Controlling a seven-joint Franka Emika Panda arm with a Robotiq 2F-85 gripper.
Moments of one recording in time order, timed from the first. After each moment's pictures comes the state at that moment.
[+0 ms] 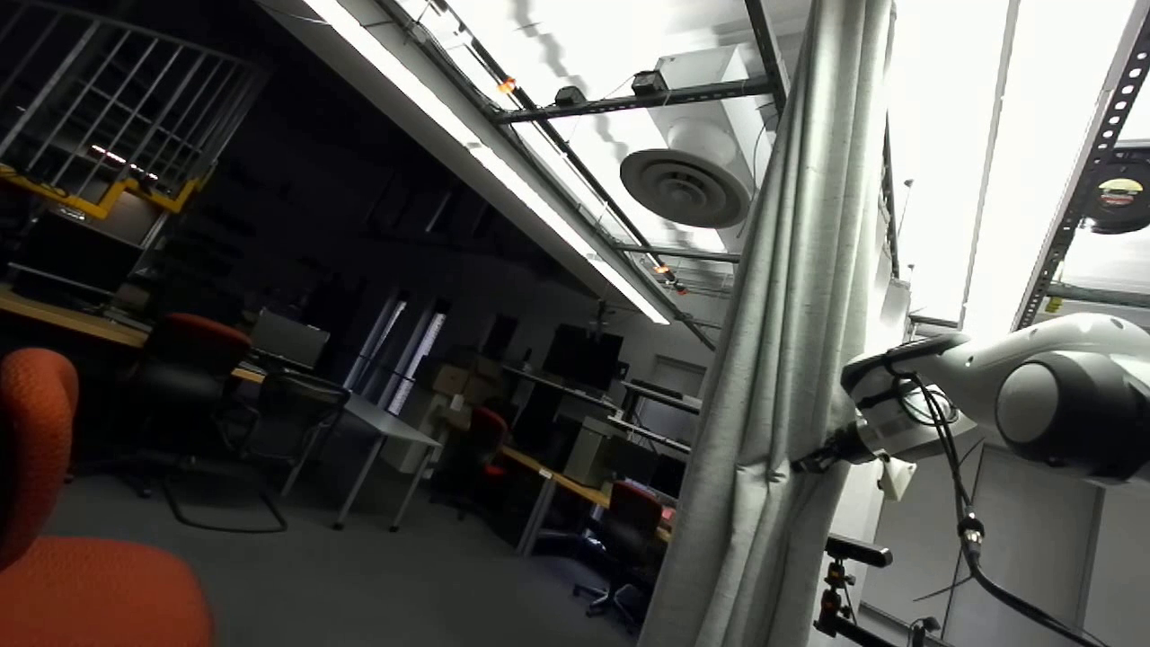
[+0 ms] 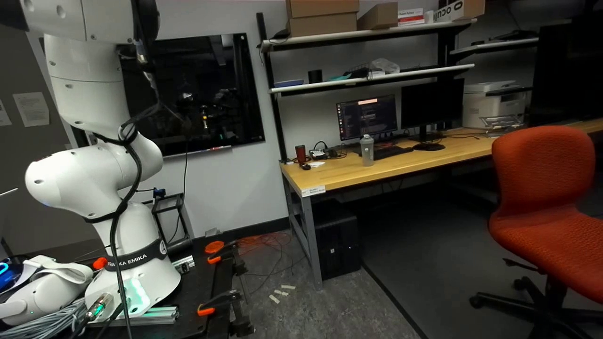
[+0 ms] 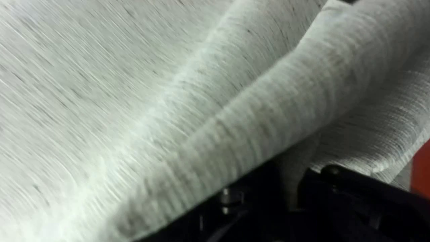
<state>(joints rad) -0.65 0.32 -0.44 -1.42 0.91 2.51 -1.81</state>
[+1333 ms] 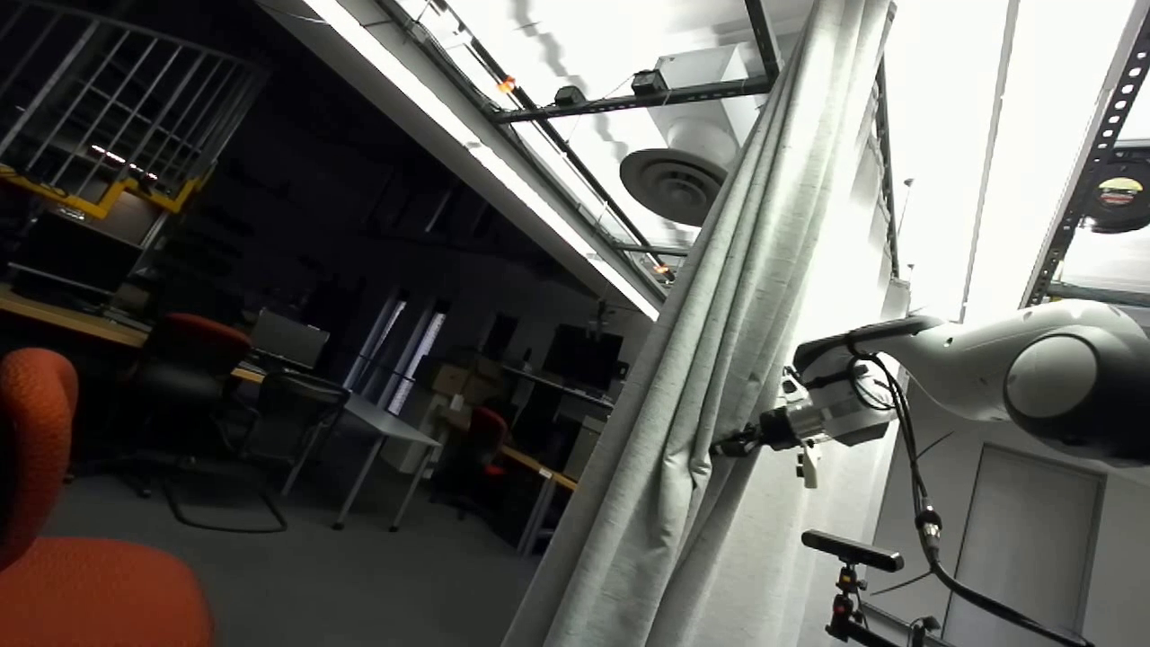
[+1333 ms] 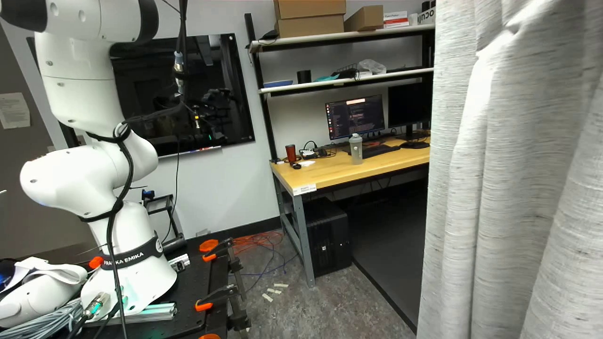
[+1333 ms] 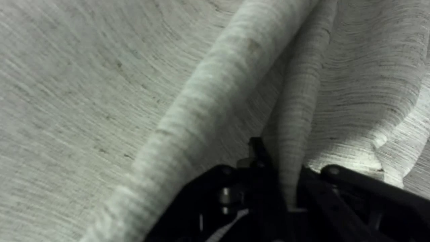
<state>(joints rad) -0.67 0.26 -0.18 -1.50 0.92 2.30 -1.81</state>
